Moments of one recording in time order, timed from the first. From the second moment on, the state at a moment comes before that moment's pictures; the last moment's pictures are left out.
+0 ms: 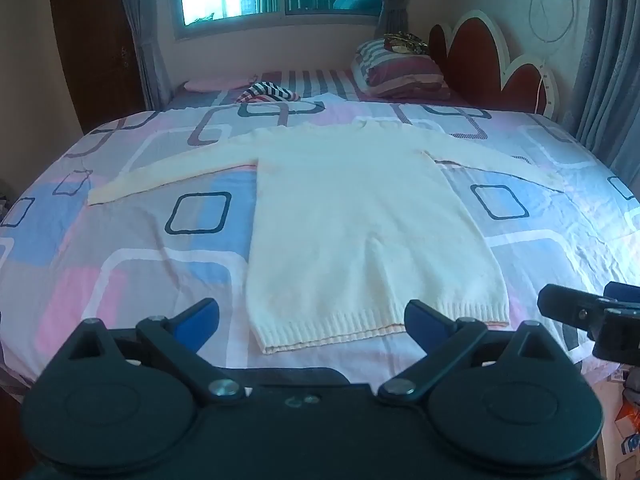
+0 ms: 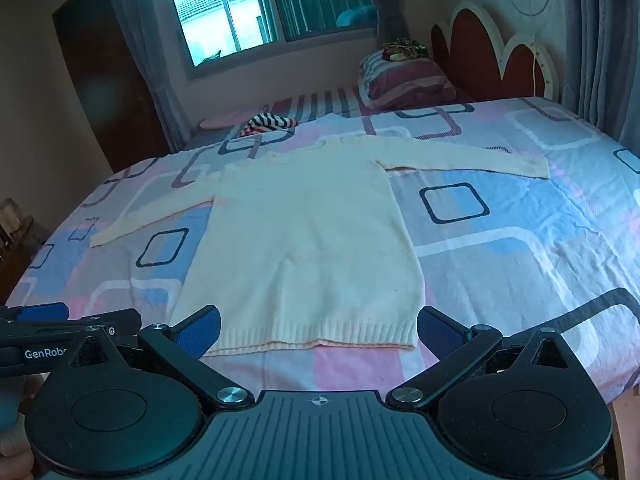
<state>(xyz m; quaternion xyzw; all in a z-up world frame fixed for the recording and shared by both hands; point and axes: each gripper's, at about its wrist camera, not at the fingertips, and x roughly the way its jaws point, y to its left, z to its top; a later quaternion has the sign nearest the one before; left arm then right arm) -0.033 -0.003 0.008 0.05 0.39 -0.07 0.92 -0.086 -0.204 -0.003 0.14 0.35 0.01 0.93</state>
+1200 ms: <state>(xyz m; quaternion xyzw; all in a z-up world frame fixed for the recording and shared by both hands) -0.035 -0.006 0.008 0.06 0.39 -0.06 0.92 -0.086 -0.205 -0.005 0.14 0.34 0.02 0.93</state>
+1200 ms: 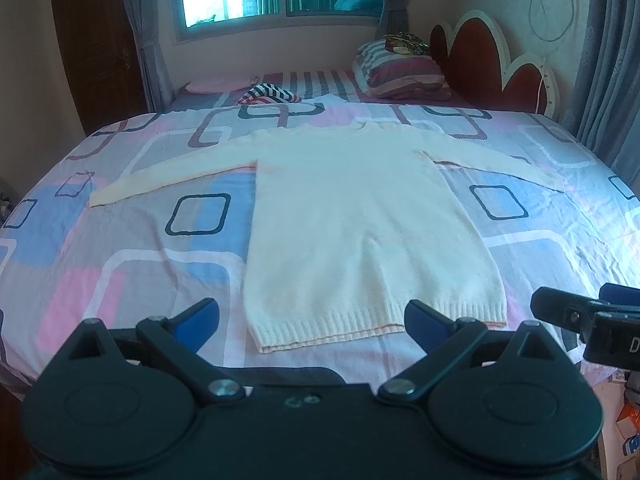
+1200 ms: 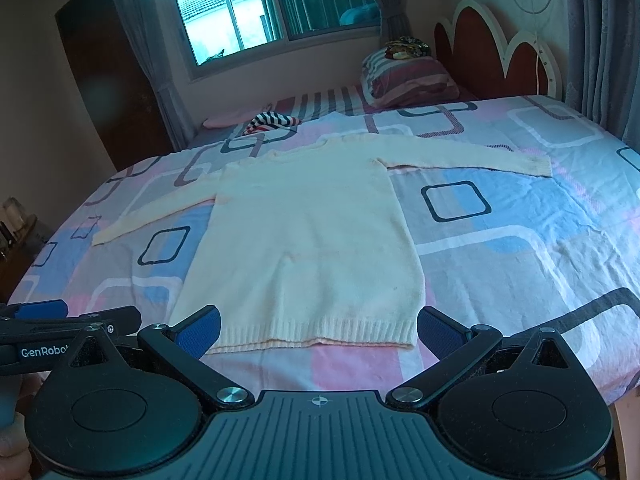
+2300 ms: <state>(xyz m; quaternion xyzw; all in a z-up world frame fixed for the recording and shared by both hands) 0.018 -0.006 -0.005 0.05 0.39 -0.05 0.92 -0.046 -0.237 -0.020 0.15 0.37 -0.02 0.92</state>
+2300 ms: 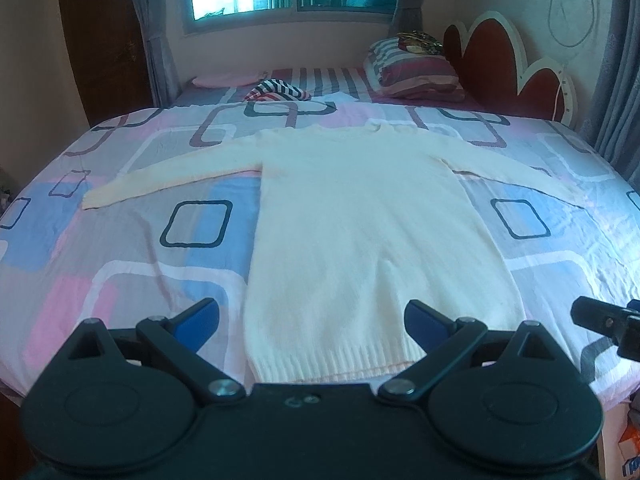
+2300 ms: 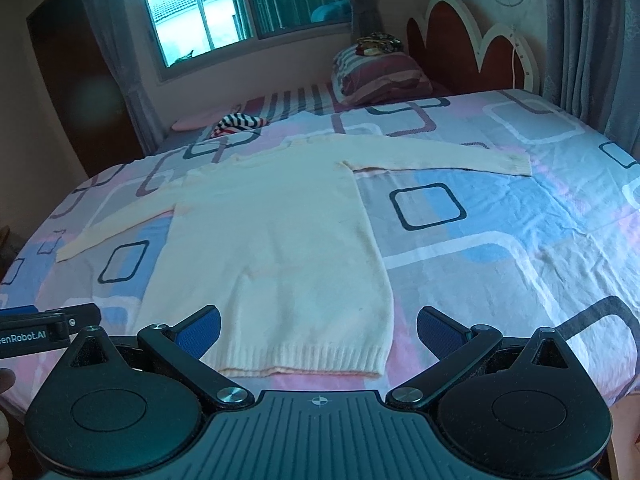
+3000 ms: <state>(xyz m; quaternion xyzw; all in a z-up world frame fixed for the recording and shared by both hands) 0.108 -0.019 -0.022 0.04 0.41 -0.03 0.91 0.040 -0.272 -0.038 0.17 0.37 -0.04 0.91</state>
